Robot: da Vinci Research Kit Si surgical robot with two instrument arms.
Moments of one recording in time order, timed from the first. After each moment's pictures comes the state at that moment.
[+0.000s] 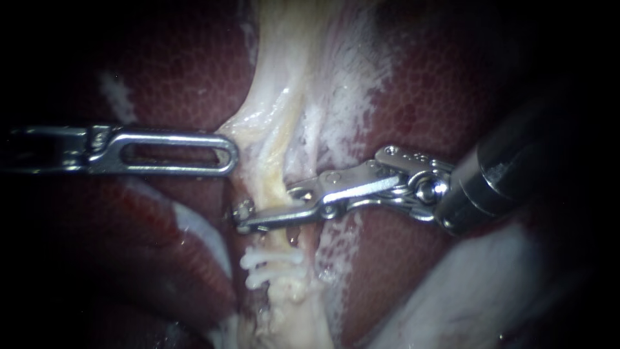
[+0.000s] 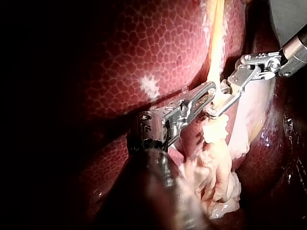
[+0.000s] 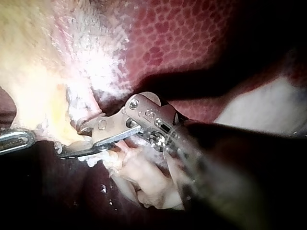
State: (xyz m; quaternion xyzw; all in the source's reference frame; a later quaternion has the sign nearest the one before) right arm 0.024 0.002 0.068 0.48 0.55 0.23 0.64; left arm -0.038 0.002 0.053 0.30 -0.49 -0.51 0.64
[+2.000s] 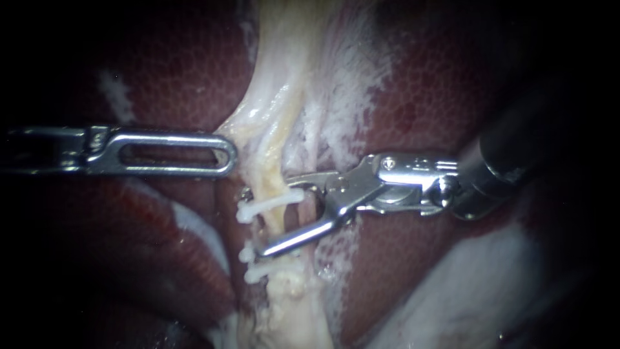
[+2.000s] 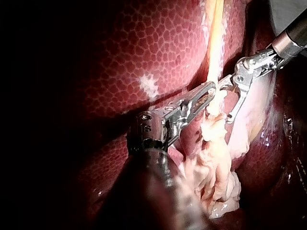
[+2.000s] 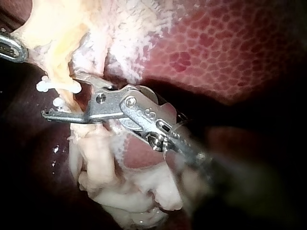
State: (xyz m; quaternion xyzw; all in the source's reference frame) right arm 0.022 0.002 0.068 0.33 0.63 0.09 0.70; left arm -0.038 0.002 0.053 0.30 -0.49 -0.51 0.64
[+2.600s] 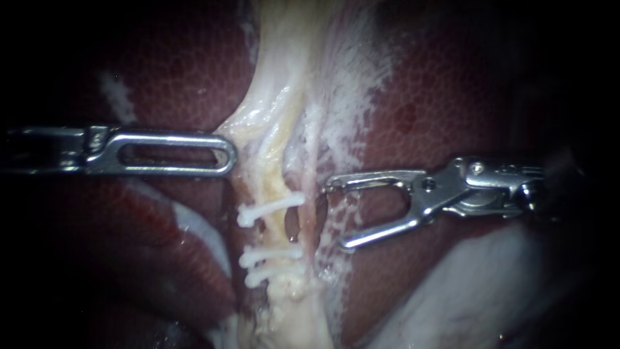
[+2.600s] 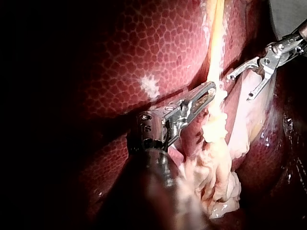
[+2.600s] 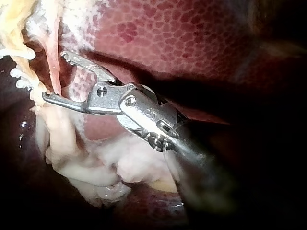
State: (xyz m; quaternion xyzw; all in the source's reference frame) right arm 0.012 0.002 0.065 0.28 0.62 0.11 0.72; left arm -0.038 0.002 0.053 0.30 -0.49 -0.51 0.64
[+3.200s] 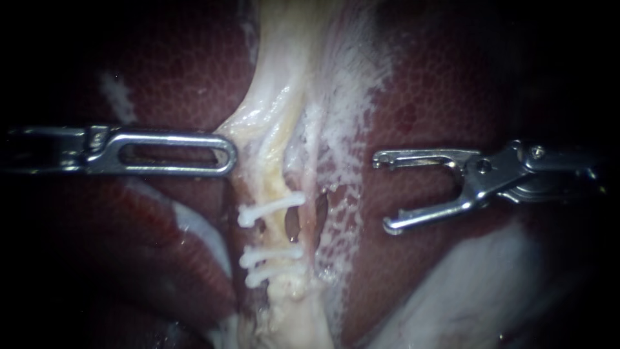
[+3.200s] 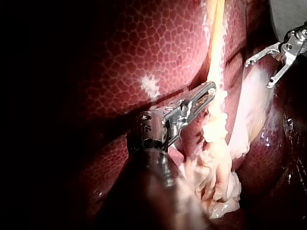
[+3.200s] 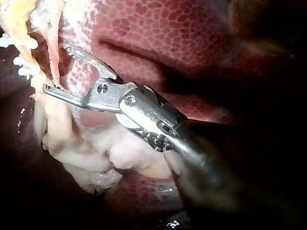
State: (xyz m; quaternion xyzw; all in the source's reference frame) right arm 0.009 0.004 0.060 0.28 0.62 0.11 0.72; left arm -0.038 0.002 0.053 0.30 -0.49 -0.51 0.64
